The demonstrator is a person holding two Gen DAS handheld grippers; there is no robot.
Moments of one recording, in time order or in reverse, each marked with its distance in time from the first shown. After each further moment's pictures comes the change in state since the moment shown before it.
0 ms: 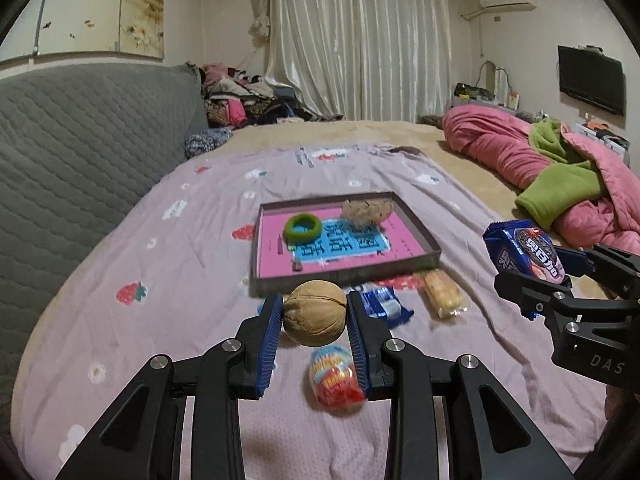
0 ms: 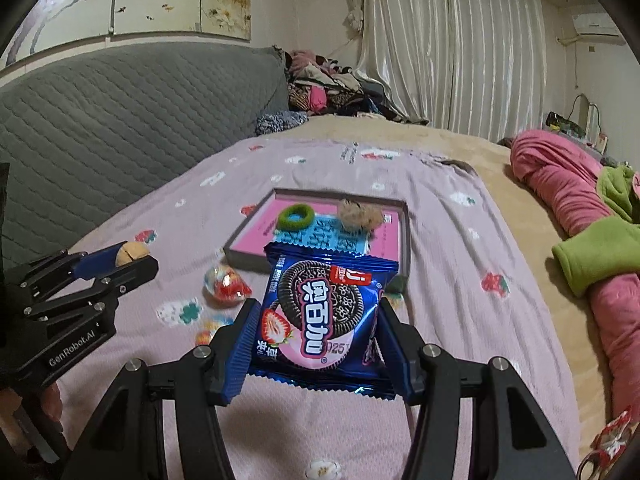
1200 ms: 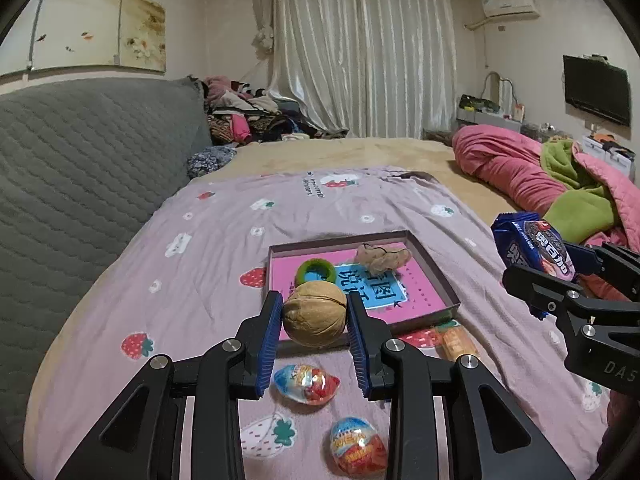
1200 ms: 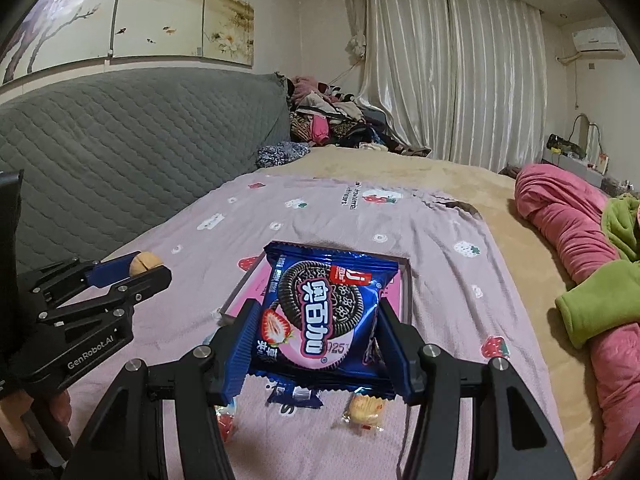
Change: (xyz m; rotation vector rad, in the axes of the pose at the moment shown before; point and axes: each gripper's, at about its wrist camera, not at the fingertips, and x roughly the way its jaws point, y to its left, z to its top) left arm 0.032 0.019 0.071 0.004 -0.037 0.011; right arm 0.018 -0.005 0.067 -0.010 -0.084 0.001
